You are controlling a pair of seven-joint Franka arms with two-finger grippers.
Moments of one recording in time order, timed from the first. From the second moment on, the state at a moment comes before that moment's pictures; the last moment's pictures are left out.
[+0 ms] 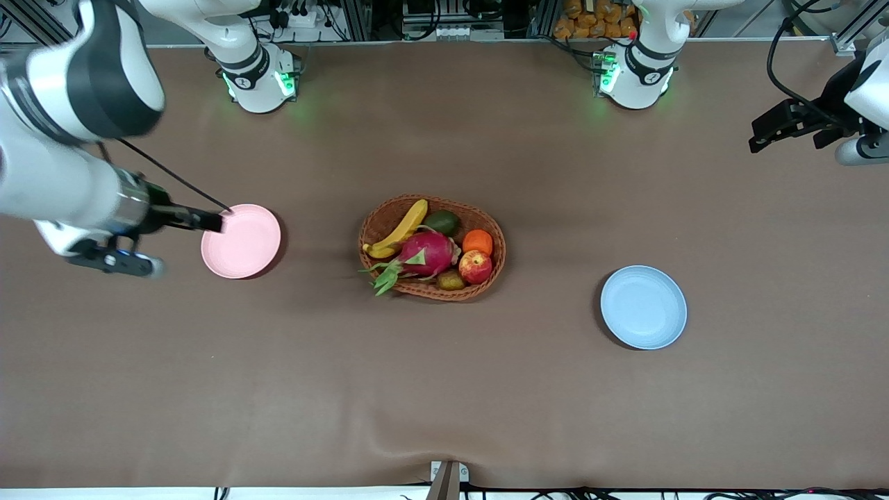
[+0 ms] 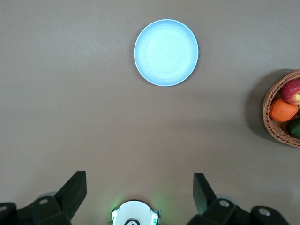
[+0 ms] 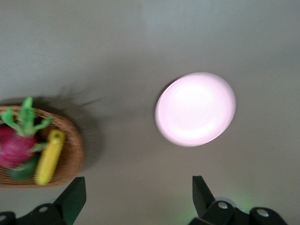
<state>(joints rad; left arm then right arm) 0.00 -0.04 -0.08 -1.52 -0.01 1.38 -0.15 0.12 0.28 0.04 -1.50 0.15 1.52 0.49</state>
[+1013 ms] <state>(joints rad) -0.01 -0.04 -0.08 -1.52 -0.01 1.38 -0.15 0.34 0.50 0.04 -1.67 0.25 1.91 1.18</state>
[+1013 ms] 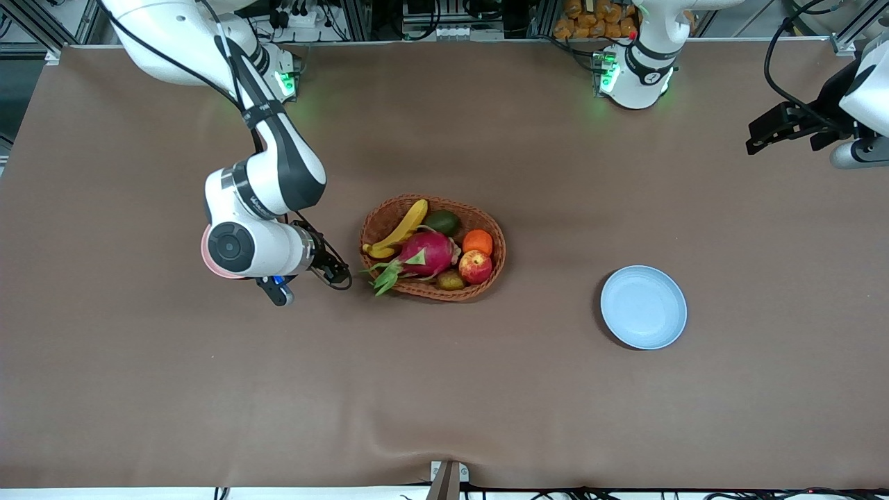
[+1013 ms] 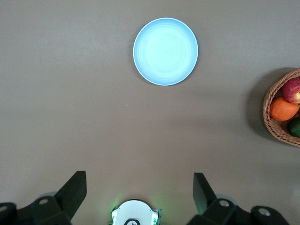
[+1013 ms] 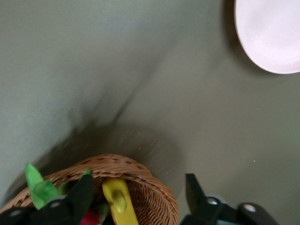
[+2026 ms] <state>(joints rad) -0.01 -0.02 -0.08 -1.52 -0.01 1.38 -0.15 0.42 0.54 0.05 -1.70 0.28 1.99 1.27</state>
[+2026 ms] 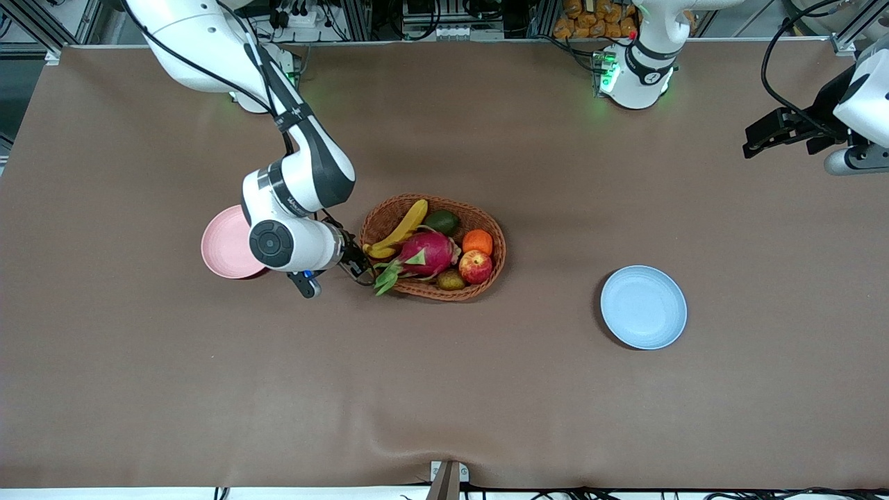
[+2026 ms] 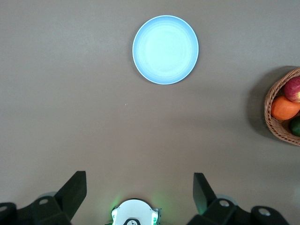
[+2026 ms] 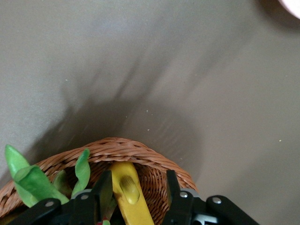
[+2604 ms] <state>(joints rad) -0.01 -0.02 -0.08 -1.52 -0.01 1.38 -0.15 0.44 0.54 0.05 -1.70 0.29 2.02 1.28</state>
